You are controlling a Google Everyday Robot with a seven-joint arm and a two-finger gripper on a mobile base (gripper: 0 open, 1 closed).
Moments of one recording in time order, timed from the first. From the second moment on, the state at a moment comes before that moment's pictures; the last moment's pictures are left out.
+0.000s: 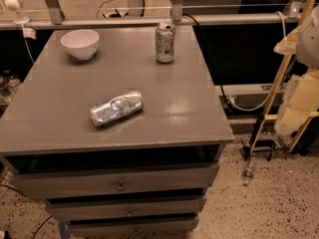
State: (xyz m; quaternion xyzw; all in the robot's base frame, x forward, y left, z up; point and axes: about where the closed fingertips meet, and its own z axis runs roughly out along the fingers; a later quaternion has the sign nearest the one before) arm 0.438 -0.216 0.980 -0.60 0.78 -0.04 0.17
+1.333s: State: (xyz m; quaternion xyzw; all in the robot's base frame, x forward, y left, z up) arm 0.618 -0.153 0.969 -0.61 0.75 0.06 0.25
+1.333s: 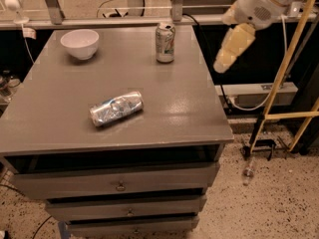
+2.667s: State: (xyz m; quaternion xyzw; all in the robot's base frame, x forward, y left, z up) arm 0.711 -0.133 0.945 -0.47 0.79 0.11 0.37
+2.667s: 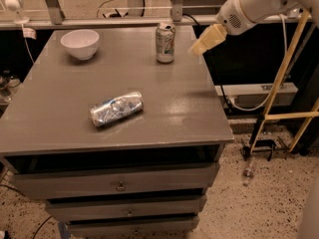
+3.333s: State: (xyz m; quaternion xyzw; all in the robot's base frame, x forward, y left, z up) arm 0.755 -0.106 0.938 -0.41 0.80 0.12 0.42
